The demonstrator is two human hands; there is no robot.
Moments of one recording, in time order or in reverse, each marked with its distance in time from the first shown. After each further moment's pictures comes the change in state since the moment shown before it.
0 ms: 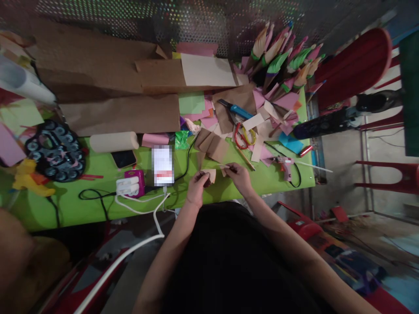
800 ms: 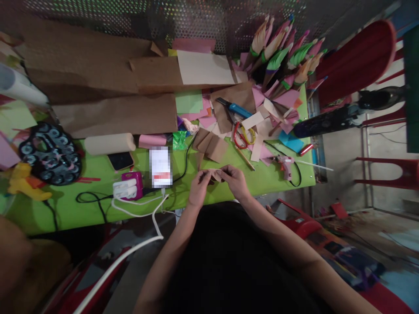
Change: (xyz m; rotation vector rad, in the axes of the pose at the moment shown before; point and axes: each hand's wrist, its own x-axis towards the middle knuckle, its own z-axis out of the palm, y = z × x) left_hand -0.003 0.004 0.006 0.279 -0.102 0.195; right_hand -0.018 -0.020 0.019 0.200 -0.108 0.034
